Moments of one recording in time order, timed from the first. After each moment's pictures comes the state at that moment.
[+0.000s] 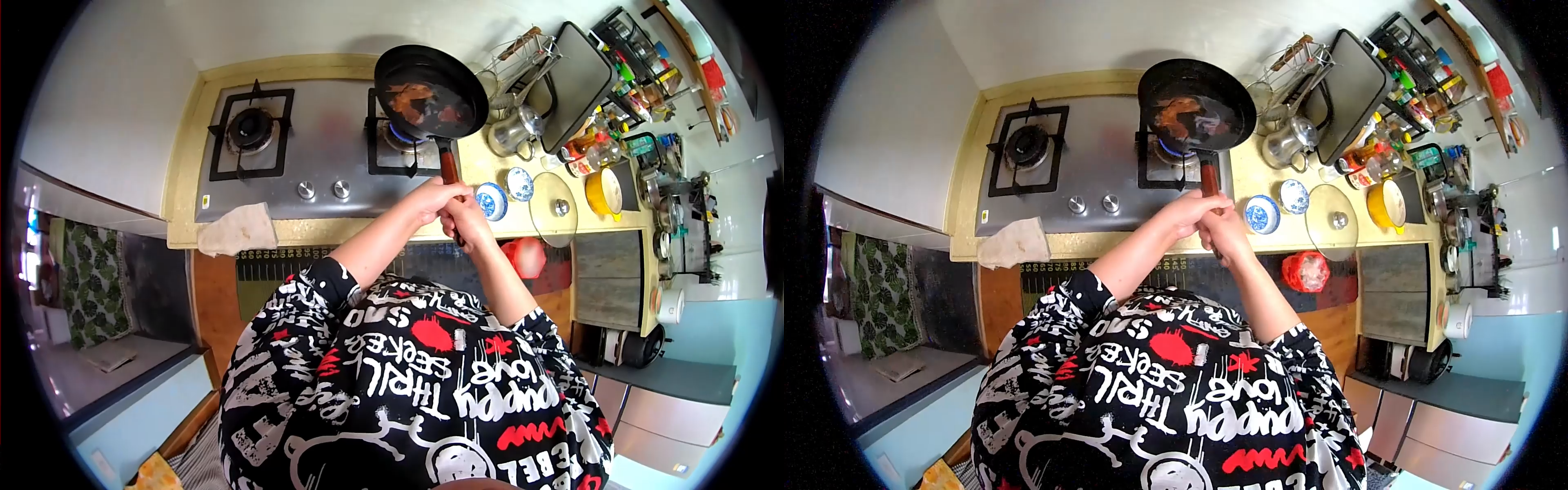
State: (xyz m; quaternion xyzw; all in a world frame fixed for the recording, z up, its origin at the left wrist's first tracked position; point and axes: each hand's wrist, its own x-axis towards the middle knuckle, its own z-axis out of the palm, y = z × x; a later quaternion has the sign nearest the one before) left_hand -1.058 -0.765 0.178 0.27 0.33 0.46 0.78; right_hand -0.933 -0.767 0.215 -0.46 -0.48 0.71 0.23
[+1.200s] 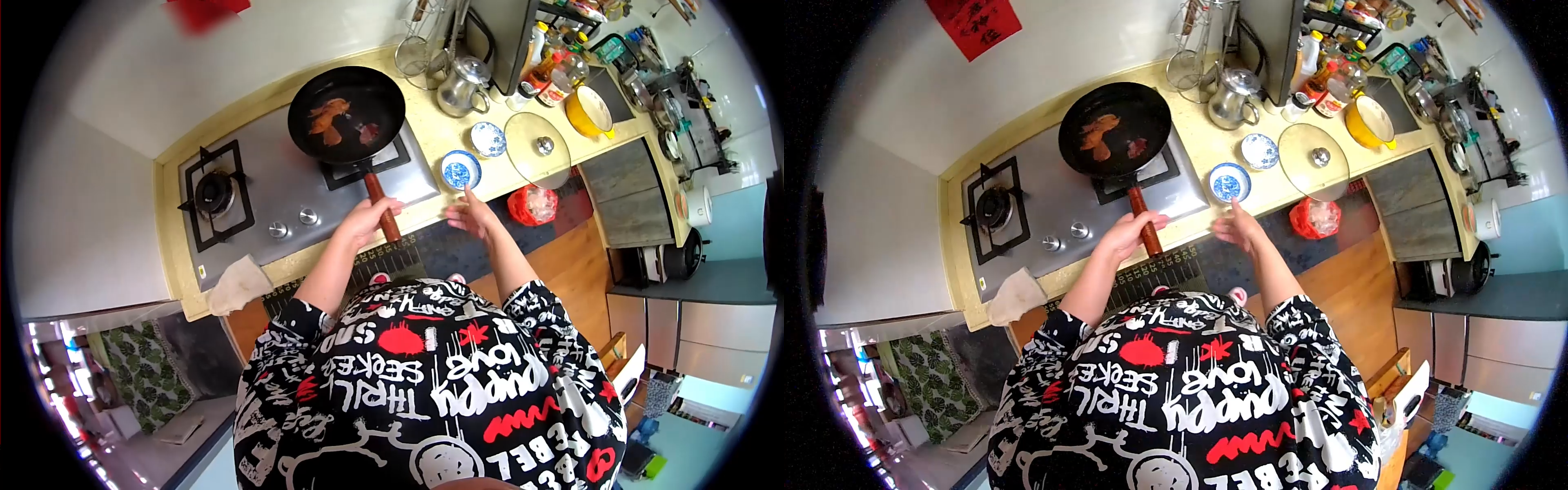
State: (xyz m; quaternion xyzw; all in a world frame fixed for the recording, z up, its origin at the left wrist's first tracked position) left_hand -1.078 -0.782 0.111 0.25 0.49 0.38 0.75; right_hand -0.793 -0.728 0.089 -0.62 -0.25 0.70 0.24
